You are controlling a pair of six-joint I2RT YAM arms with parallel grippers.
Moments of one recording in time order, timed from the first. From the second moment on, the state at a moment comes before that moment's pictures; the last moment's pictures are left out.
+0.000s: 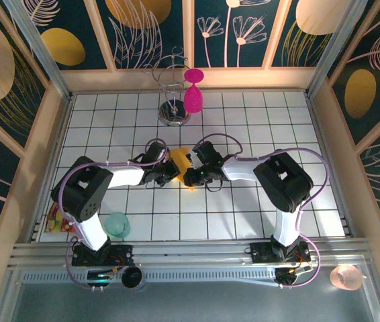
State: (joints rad) left arm -0.58 1.77 0.80 0.03 0.24 -1.08; right arm 0.74 1.87 0.97 -0.10 -0.43 0.49
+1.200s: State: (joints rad) left arm -0.58 1.77 0.80 0.04 0.24 -1.08; right arm 0.74 1.73 0.91 -0.12 -0.37 0.51
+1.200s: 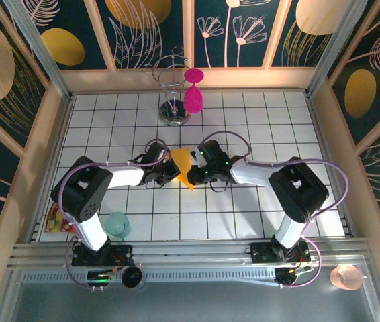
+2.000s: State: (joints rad) left arm -0.65 1.67 0.83 -0.01 0.23 -1.01; right arm 0.74 1.83 0.96 -0.15 -0.35 0.52
